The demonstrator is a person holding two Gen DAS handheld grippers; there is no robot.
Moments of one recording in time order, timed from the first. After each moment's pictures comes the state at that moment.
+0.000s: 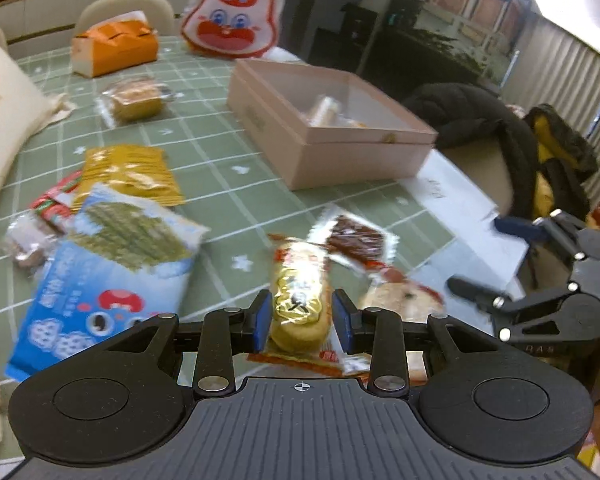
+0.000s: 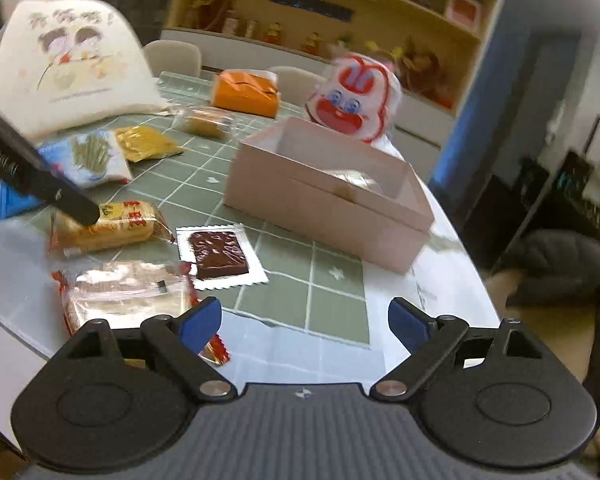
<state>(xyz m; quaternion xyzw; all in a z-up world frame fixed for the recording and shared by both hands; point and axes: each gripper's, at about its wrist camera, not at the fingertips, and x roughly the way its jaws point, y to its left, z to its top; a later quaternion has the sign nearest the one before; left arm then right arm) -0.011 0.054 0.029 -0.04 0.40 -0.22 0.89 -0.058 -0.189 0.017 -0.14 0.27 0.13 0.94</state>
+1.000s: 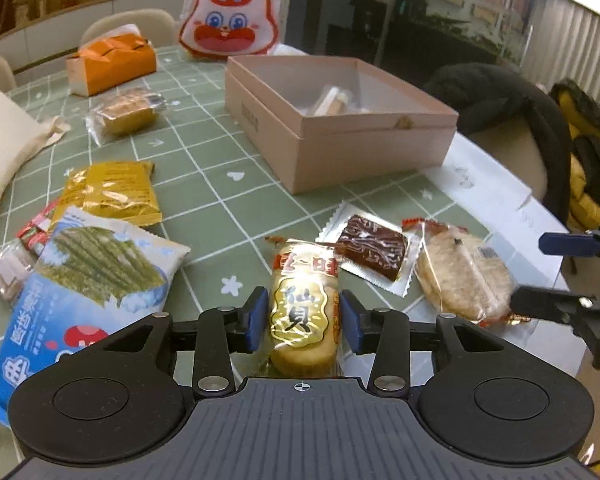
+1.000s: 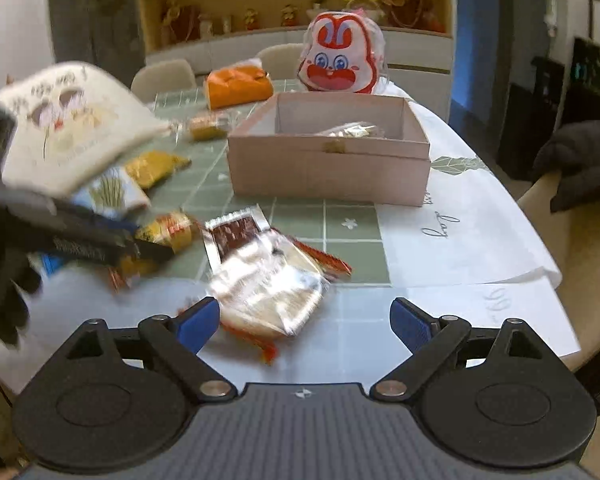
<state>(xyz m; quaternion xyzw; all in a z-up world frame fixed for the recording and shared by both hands) 0.007 0.021 0.009 0.01 0.39 -0.18 0.90 -0.050 -0.224 0.020 0.01 0.33 0.15 0.93</state>
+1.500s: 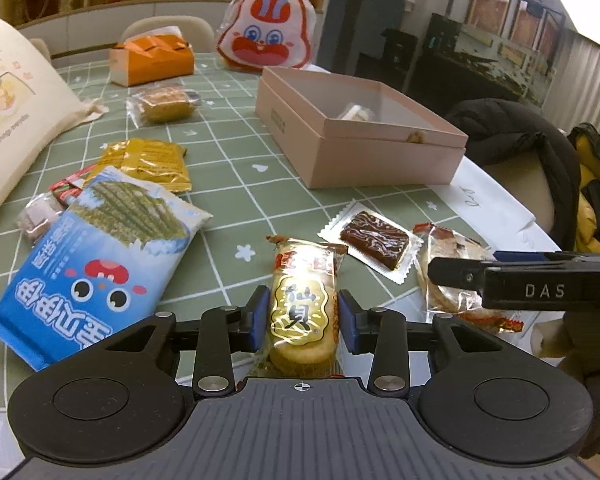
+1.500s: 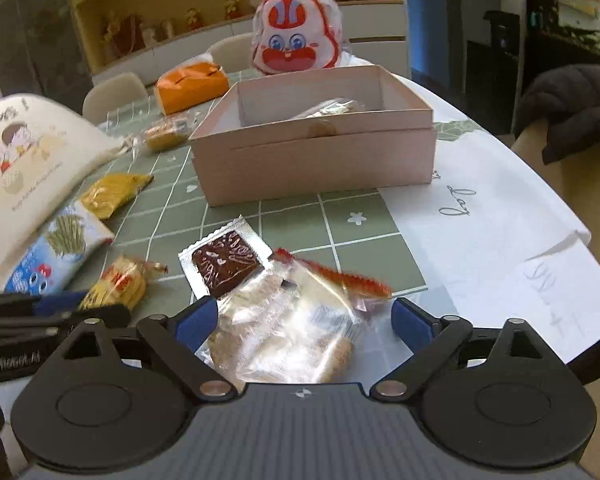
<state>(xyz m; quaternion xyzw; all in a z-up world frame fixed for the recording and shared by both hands) -0.029 0.028 0.005 -0.03 0.36 -0.14 0.92 -0.012 -0.200 -0.002 0.07 0.36 0.09 0.93</state>
